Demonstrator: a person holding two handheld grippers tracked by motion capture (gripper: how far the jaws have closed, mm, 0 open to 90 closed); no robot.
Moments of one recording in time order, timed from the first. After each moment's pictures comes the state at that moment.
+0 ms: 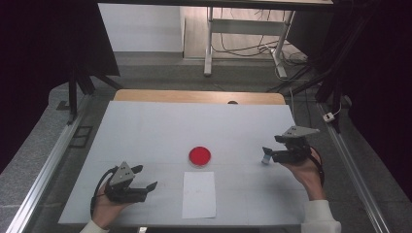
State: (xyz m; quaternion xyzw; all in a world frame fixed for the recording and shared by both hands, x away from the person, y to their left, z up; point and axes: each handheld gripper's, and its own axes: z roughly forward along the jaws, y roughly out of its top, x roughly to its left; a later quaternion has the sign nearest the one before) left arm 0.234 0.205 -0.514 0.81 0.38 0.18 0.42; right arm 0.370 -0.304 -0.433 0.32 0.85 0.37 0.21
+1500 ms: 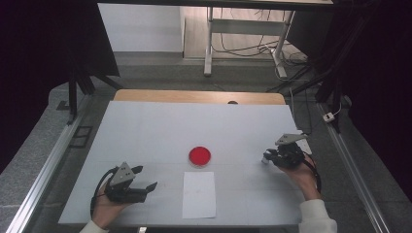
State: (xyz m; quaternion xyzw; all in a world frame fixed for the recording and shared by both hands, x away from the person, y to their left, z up) left arm 0.235 0.205 -0.517 0.81 0.38 0.18 0.42; right arm 0.381 -0.309 -0.477 0.32 0.88 0.32 0.17
